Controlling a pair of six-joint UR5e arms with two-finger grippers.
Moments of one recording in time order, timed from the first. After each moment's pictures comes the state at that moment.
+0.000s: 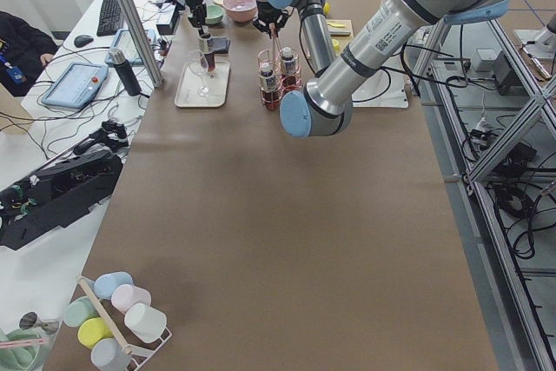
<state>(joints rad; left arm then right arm) -0.76 -2.46 -1.85 -1.22 -2.27 0.29 1.00 -0.32 0.76 -1.53 2.32 0.92</state>
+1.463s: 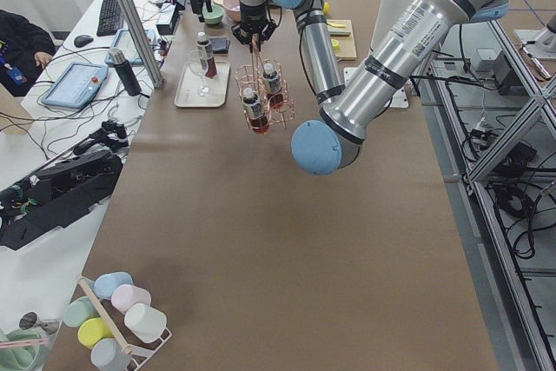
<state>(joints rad) -1.08 -2.23 -2.14 -0.98 -2.31 0.47 1.02 -0.37 1.01 -1.72 2.36 0.89</state>
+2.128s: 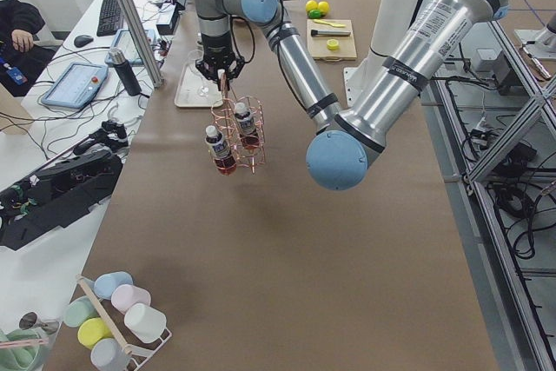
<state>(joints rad) -1.27 -2.17 -1.97 -0.88 -2.26 0.97 1.14 -0.88 1.82 -2.19 2.35 0.61</state>
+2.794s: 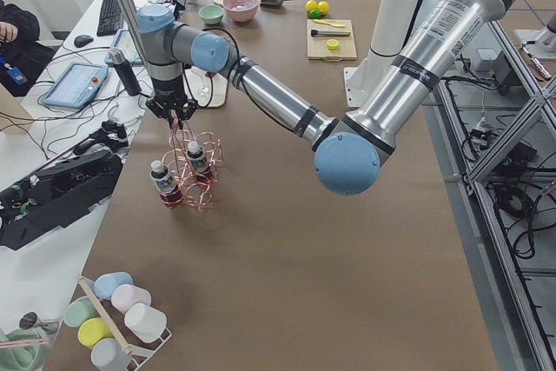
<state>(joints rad) -1.37 -2.16 -1.57 -1.30 -2.22 1.16 1.60 -1.50 1.99 -2.23 2.32 -0.27</state>
